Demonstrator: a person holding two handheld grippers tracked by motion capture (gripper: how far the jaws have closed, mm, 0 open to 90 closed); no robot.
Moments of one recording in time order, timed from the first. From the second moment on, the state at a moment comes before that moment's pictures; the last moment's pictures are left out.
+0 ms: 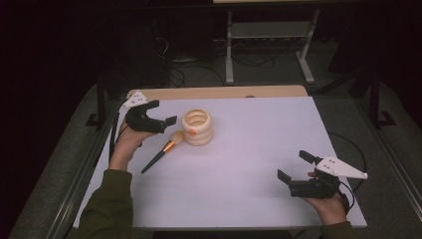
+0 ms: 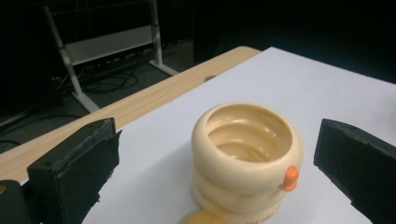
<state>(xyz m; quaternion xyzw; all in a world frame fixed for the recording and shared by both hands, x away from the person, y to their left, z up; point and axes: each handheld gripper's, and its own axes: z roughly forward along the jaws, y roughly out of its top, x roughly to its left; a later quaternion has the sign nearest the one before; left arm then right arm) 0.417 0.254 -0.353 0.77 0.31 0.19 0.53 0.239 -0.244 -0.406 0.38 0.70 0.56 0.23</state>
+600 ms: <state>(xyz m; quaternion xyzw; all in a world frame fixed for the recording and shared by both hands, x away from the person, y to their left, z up) 0.420 0.258 -0.359 0.79 0.35 0.17 0.48 0.237 -0.242 -0.406 0.38 0.70 0.56 0.23</state>
